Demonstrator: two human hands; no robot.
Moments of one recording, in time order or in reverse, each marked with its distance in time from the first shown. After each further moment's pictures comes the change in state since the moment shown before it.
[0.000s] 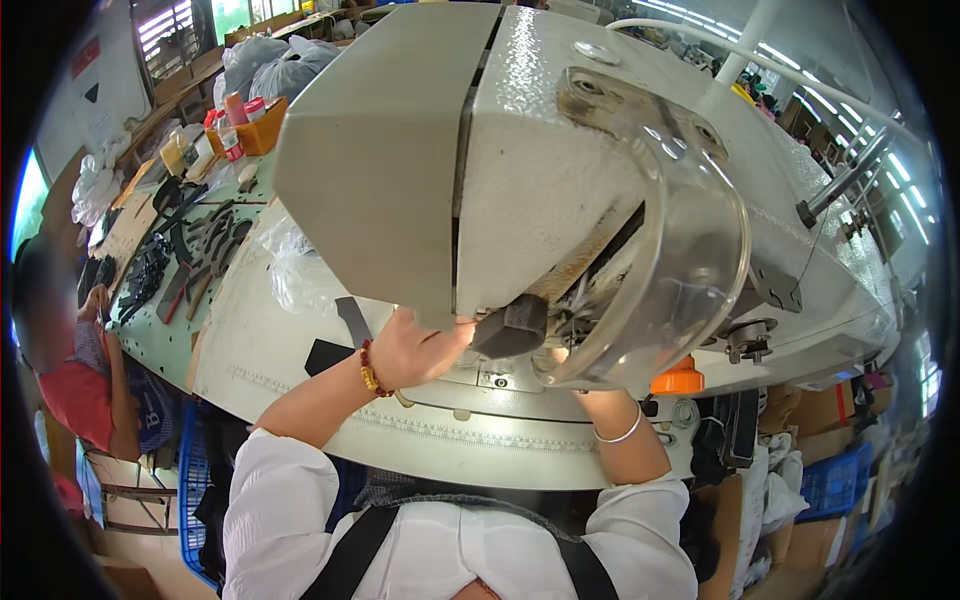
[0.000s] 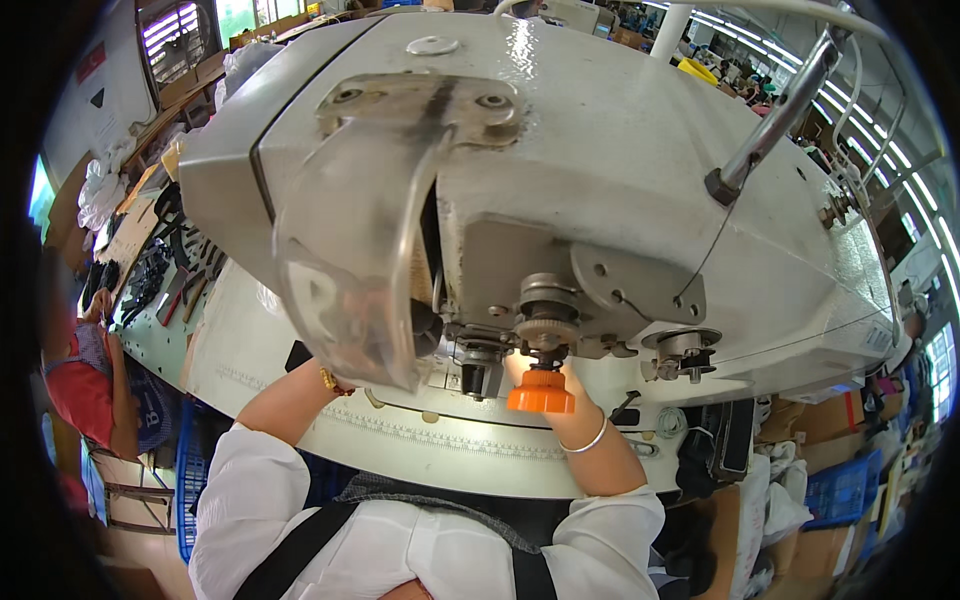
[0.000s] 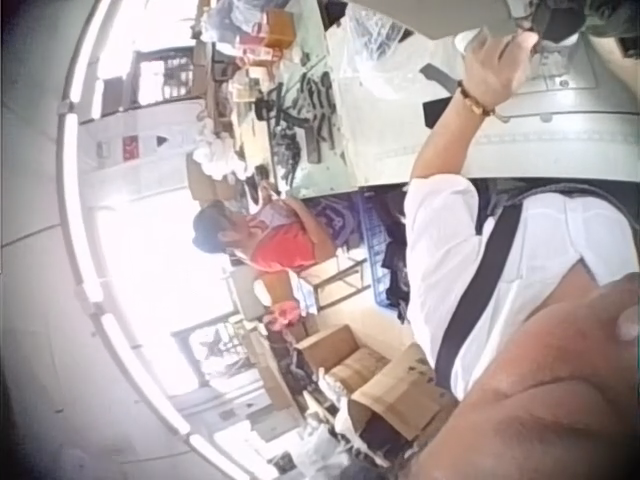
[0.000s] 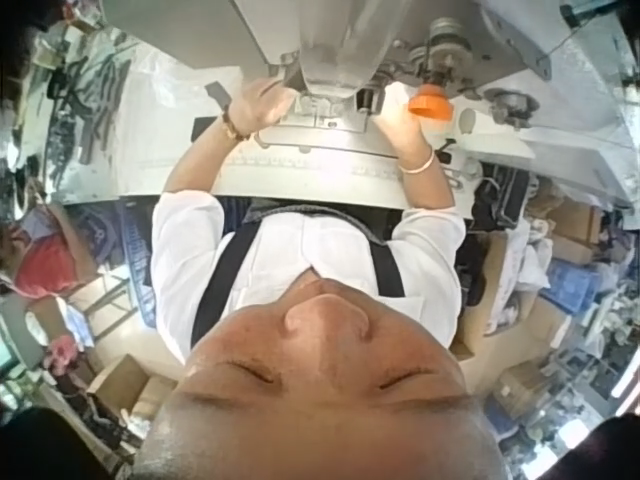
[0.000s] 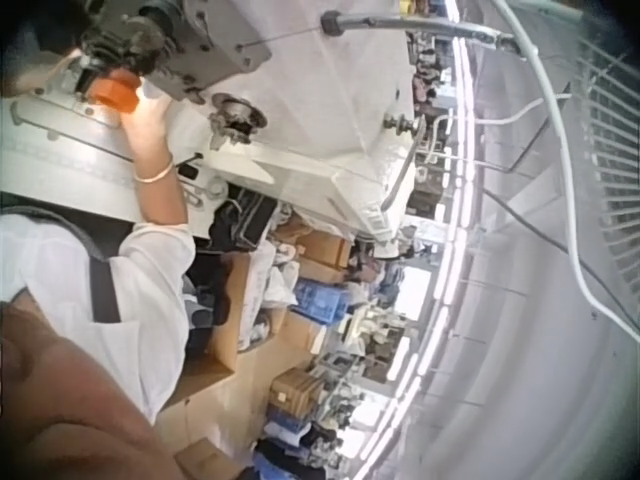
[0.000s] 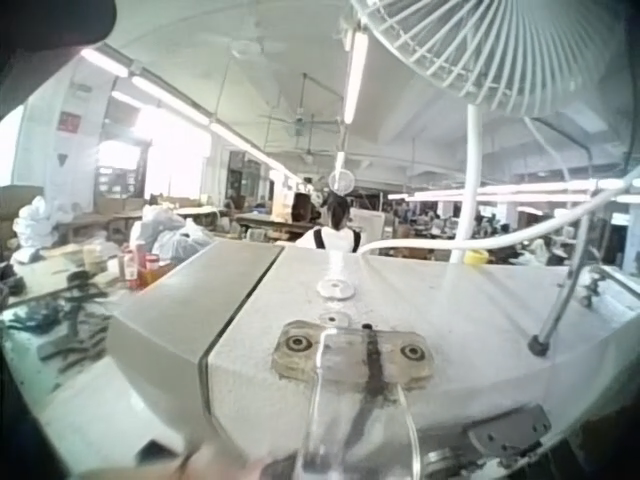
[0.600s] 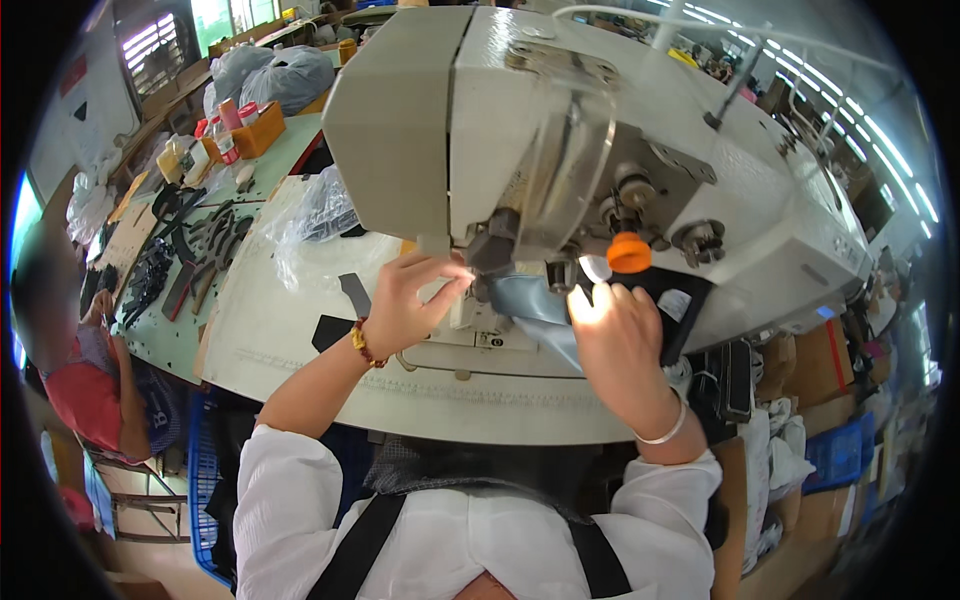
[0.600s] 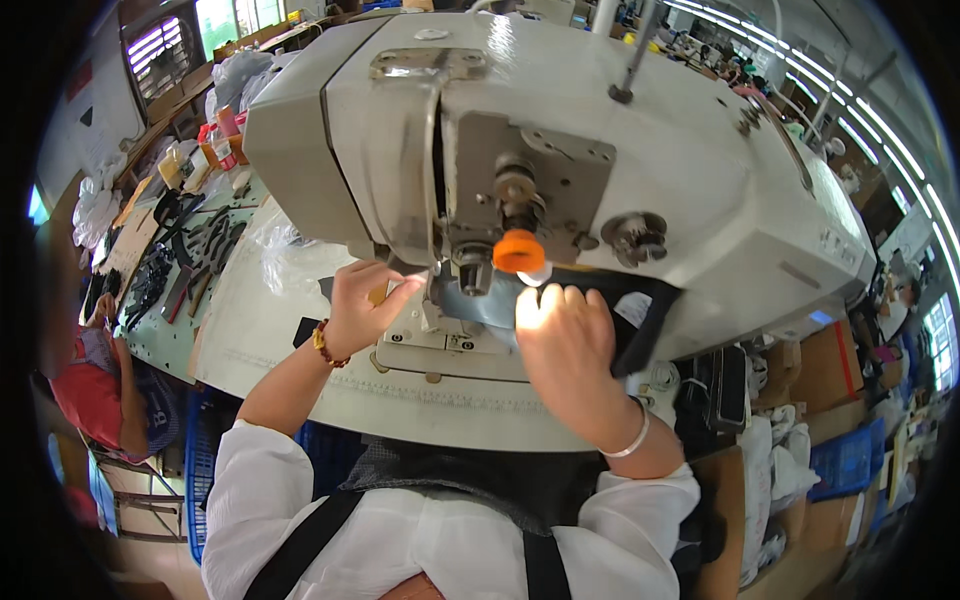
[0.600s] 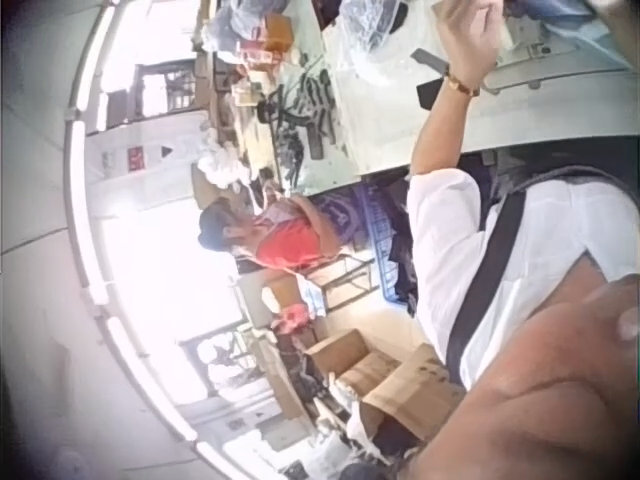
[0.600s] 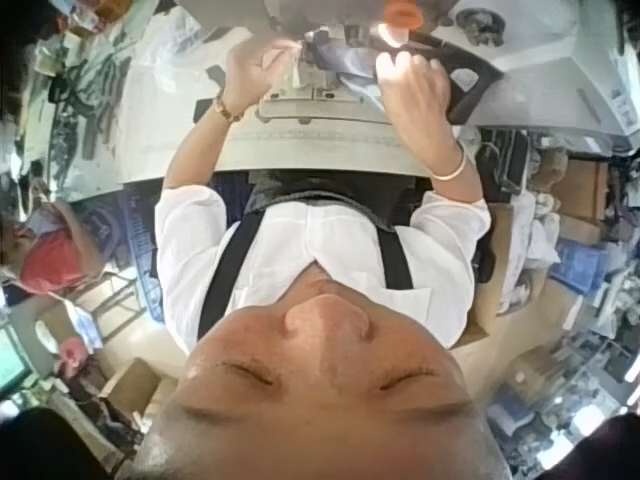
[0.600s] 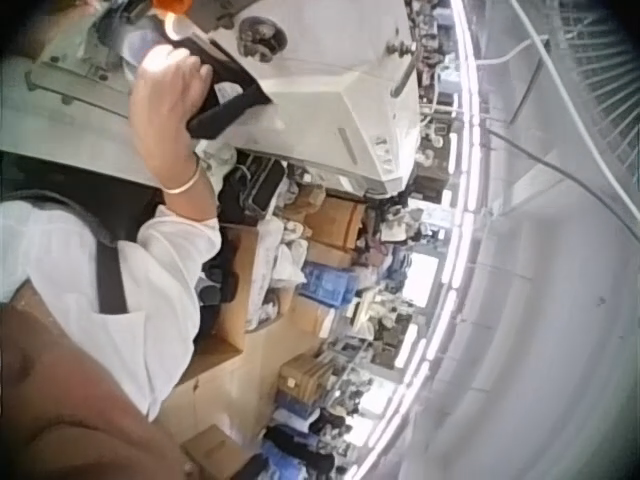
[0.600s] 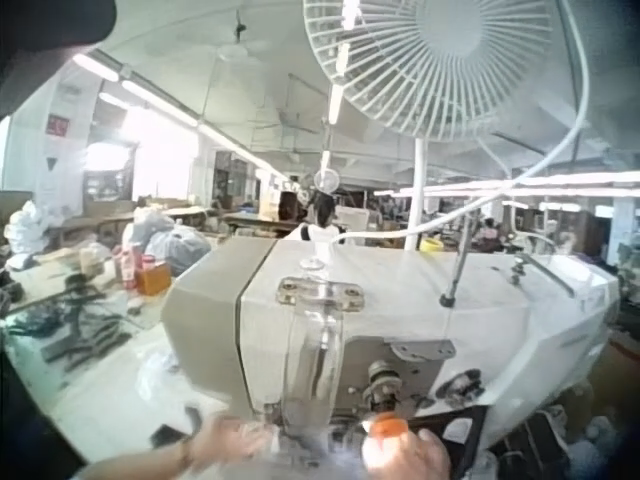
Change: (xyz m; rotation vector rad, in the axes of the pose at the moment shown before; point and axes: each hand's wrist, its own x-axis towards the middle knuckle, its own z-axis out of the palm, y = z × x) left_hand 0.031 0.043 -0.038 -0.273 0.055 -0.476; right_hand 0.057 -0.014 -0.148 -0.020 -0.391 0.146
